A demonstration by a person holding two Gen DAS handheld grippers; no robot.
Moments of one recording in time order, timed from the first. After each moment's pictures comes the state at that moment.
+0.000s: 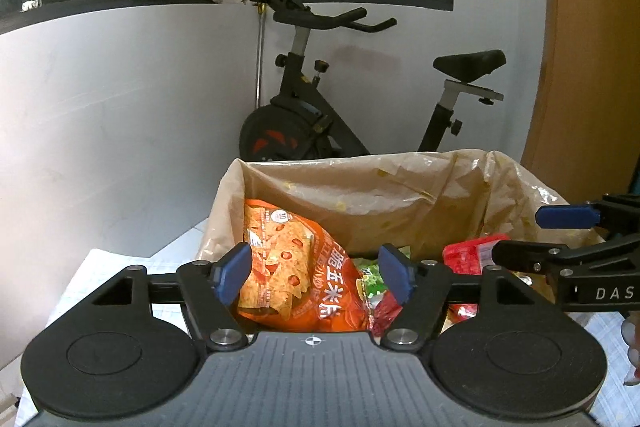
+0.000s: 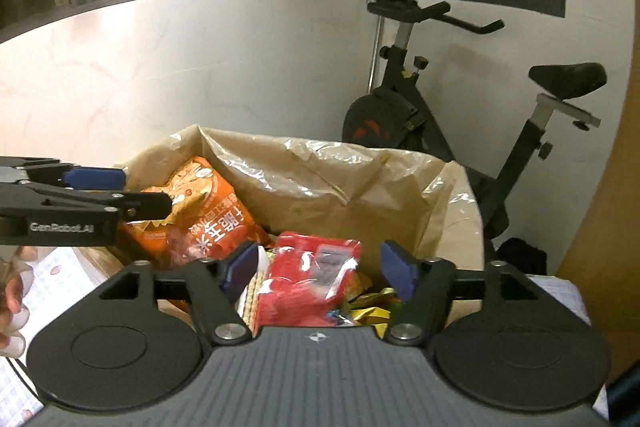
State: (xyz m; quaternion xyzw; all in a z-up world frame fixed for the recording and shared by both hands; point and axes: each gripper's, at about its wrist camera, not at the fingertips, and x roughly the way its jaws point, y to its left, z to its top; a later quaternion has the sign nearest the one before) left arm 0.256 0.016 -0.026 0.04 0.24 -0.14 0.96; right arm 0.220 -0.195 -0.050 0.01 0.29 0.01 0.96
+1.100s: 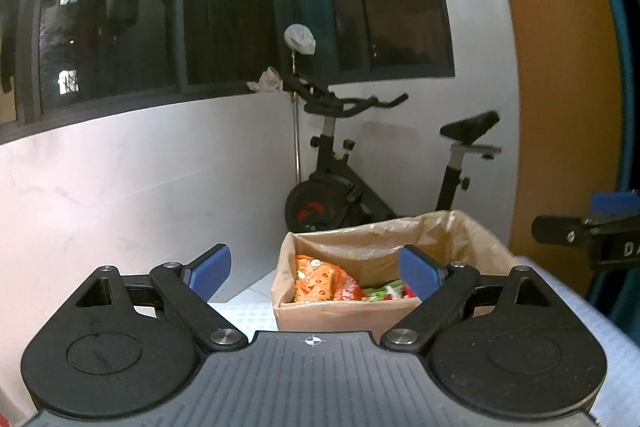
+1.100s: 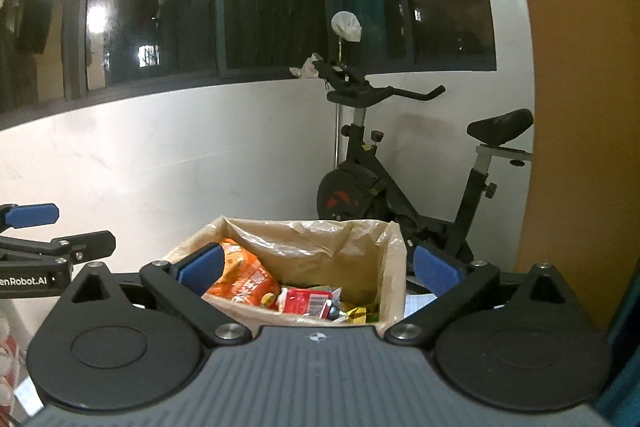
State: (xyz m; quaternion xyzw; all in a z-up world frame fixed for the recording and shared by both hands) left arm 0.081 0.031 0.073 0.07 0.13 -0.09 0.99; right arm 0.060 -0.169 0.055 0.05 0.18 -0.05 0.98
